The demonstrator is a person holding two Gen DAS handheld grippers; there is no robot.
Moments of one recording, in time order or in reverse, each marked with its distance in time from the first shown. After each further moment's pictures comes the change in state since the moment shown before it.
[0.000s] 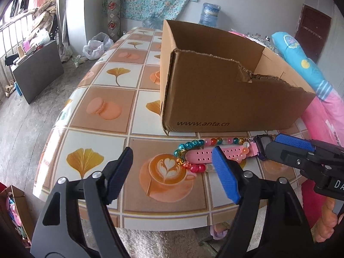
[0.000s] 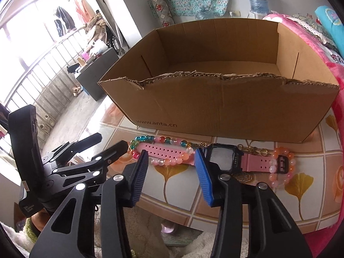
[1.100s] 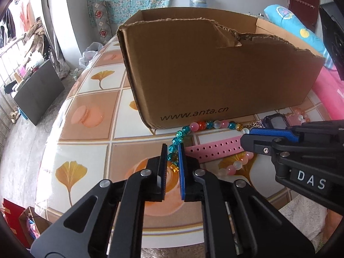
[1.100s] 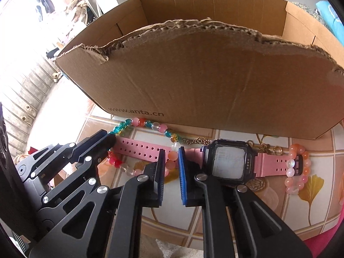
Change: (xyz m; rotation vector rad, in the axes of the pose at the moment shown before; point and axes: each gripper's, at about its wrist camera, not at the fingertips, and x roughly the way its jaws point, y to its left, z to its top) left arm 0.025 -0.029 -0.009 0.155 0.023 0.078; right arm 0.074 0.020 0.016 0.019 0.136 -0.125
